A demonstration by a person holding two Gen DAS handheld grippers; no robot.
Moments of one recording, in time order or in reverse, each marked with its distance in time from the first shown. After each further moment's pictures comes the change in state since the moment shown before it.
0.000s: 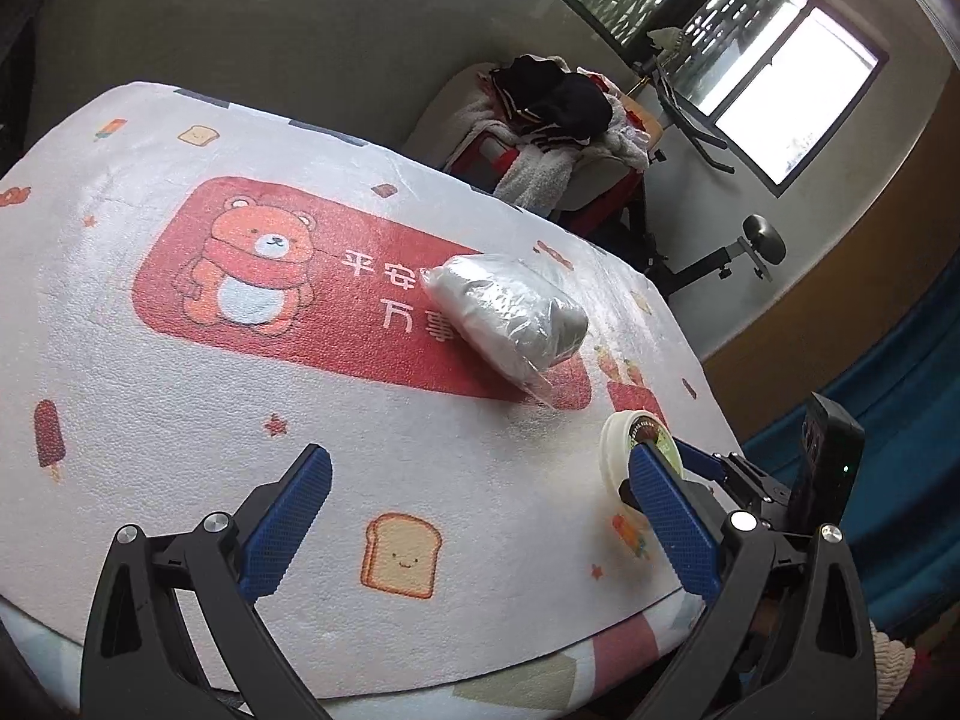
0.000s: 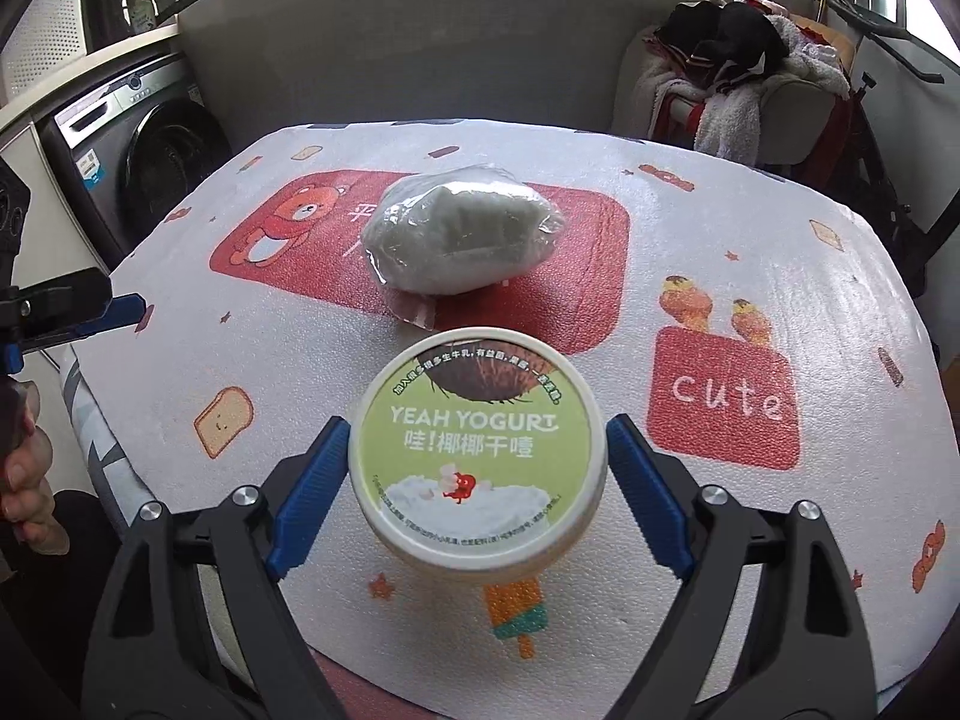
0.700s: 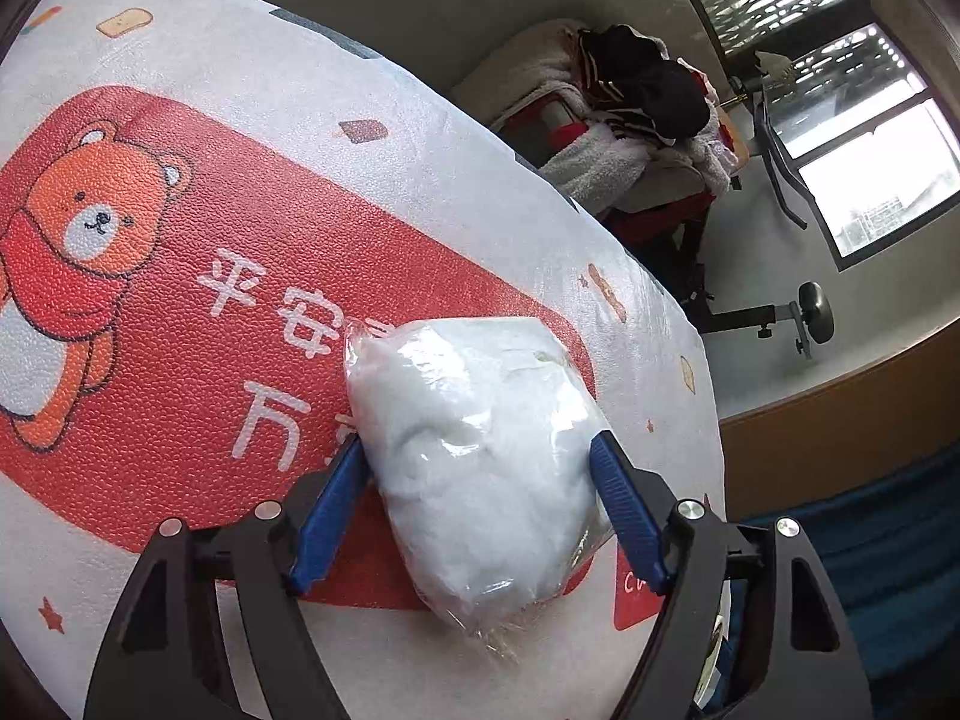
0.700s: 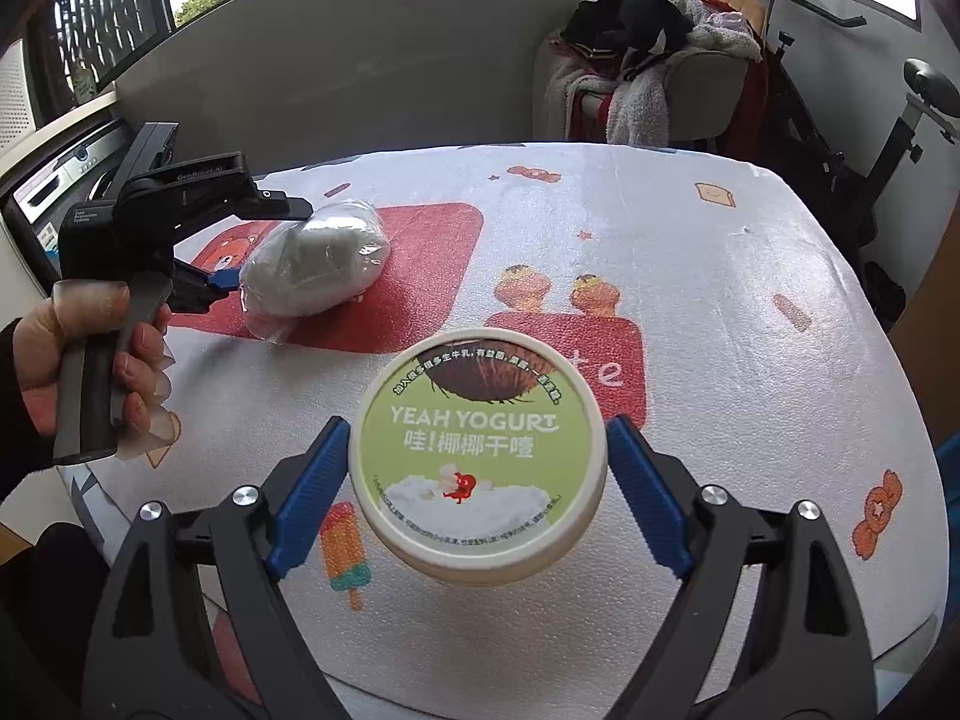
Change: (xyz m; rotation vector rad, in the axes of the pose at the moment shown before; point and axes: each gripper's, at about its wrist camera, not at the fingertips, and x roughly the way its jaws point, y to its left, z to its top) left arm 0.153 -0.002 0.075 -0.240 0.105 0.030; right arm -0.031 -0.074 -0.022 0.136 -0.045 -0.066
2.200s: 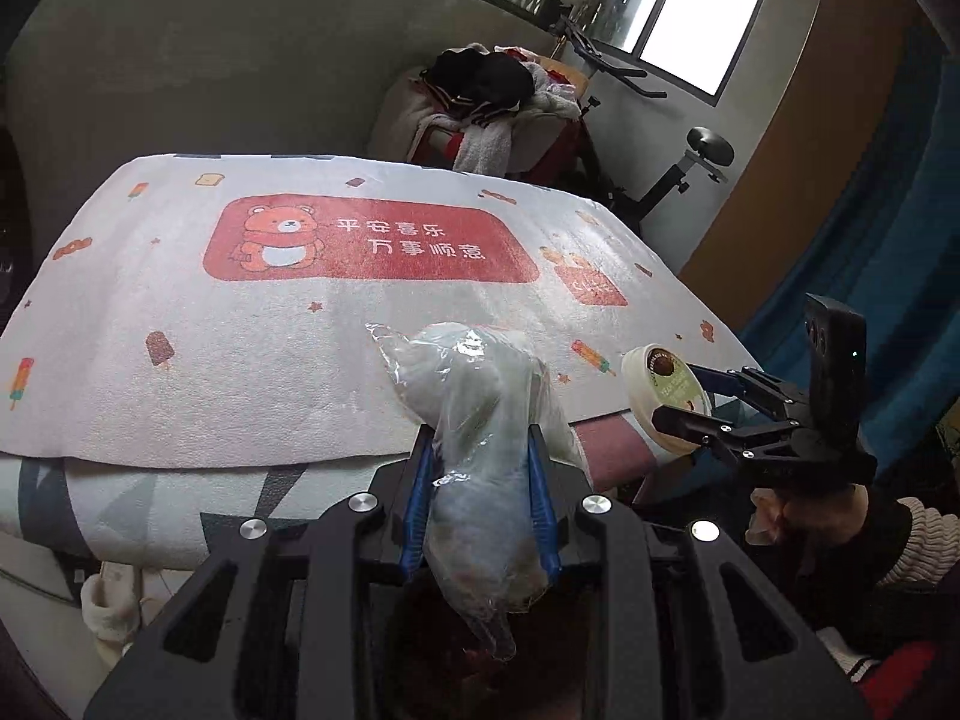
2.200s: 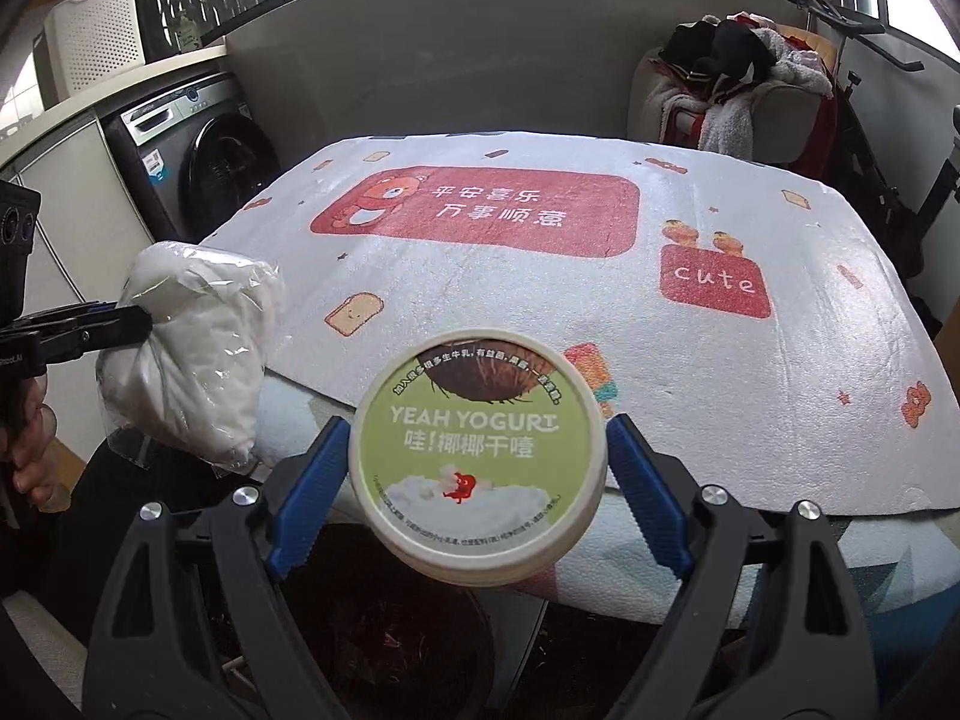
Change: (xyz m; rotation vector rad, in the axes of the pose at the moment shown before) left arm -0.257 0.027 -0.229 0.540 -0.117 0.058; right arm -0.077 0.114 -0.092 -0.152 0.004 0.149
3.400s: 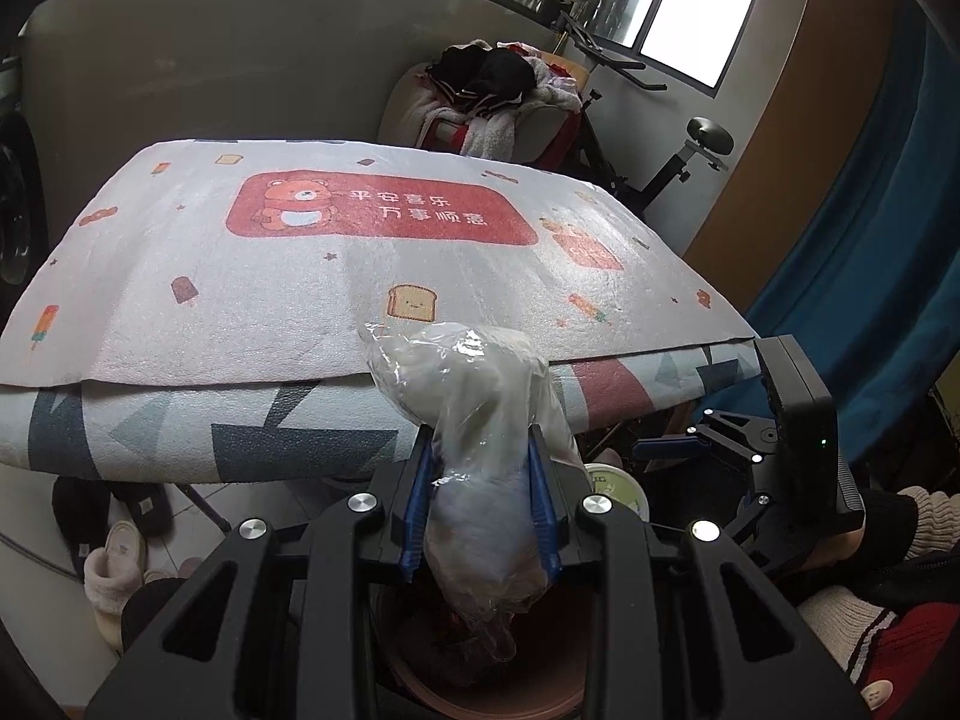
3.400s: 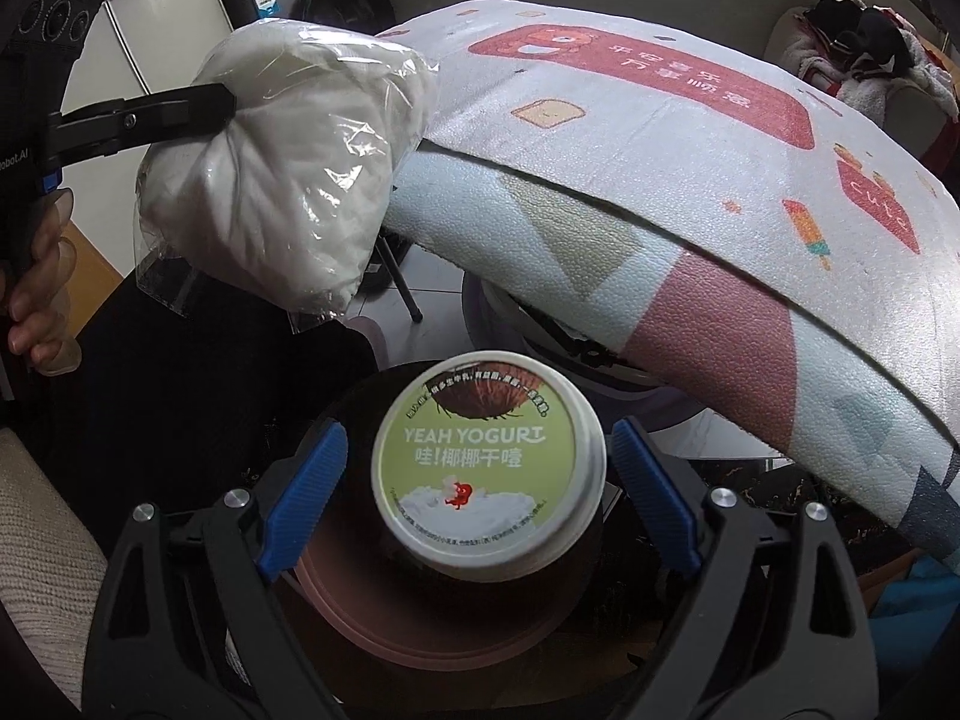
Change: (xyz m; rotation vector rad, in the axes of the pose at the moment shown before) left arm -0.021 -0.007 -0.045 0.014 0.008 0.021; right arm 0.031 0.077 -0.065 -0.193 0.247 0.146
